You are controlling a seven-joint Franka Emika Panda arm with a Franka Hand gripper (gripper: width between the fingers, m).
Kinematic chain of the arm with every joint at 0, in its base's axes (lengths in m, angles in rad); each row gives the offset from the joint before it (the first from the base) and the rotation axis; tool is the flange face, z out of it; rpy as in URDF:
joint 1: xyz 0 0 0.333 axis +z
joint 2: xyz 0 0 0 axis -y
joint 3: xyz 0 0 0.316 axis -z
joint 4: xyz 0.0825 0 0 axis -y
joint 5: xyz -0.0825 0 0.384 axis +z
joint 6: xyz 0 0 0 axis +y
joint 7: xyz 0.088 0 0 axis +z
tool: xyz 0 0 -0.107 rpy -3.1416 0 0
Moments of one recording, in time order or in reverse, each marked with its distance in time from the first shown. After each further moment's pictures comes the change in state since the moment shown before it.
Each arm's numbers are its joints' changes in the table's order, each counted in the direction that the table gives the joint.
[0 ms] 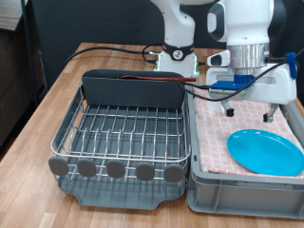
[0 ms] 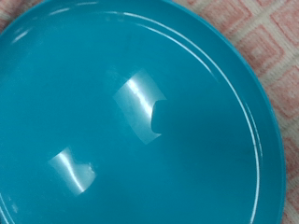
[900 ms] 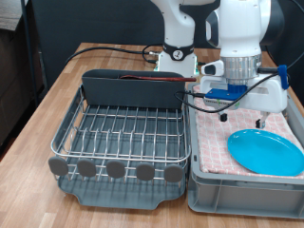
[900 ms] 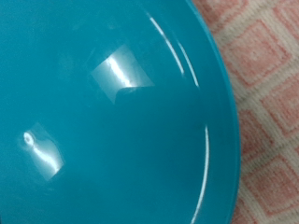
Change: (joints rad) arm -0.032 -0.032 -0.032 -0.016 0.074 0.032 0.113
